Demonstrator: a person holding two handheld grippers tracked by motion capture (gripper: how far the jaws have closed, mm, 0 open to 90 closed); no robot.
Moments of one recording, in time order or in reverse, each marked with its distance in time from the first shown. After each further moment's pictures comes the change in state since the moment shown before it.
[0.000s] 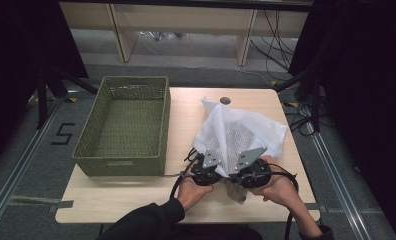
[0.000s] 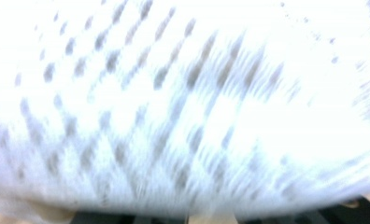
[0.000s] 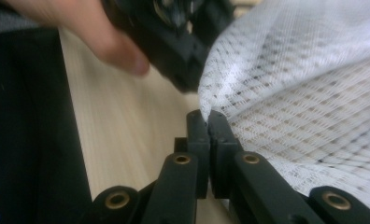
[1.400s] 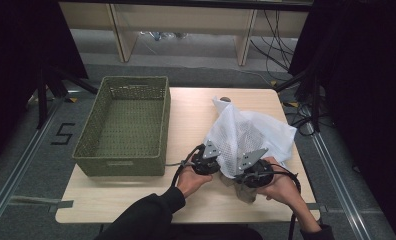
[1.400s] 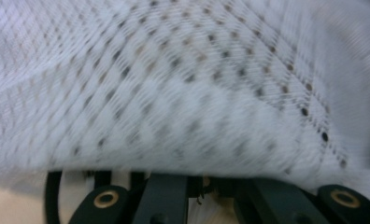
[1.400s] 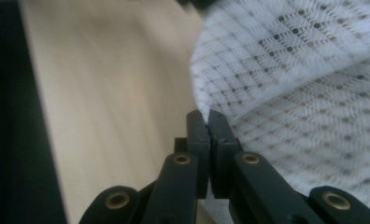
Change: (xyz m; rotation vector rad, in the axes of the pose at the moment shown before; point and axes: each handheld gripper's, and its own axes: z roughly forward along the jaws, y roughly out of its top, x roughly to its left) left arm 0.028 0.005 0.021 -0.004 0.010 0.007; right arm -0.018 -0.020 0.011 0.019 0.009 0.005
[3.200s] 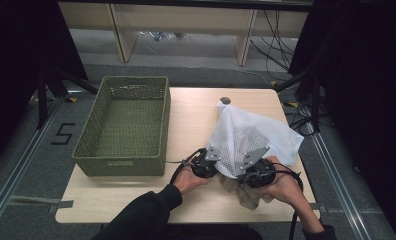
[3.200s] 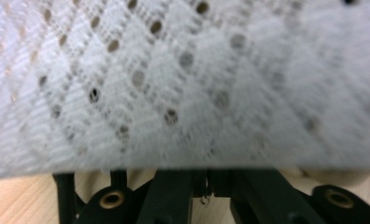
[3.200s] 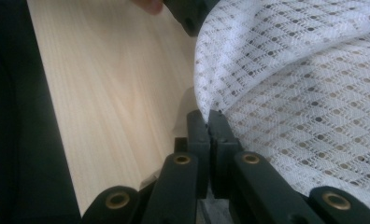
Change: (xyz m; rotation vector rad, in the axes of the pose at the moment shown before) left arm 0.006 -0.008 0.005 0.167 -0.077 0.189; right arm 0.001 0.002 -0.008 0.046 -0.024 0.015
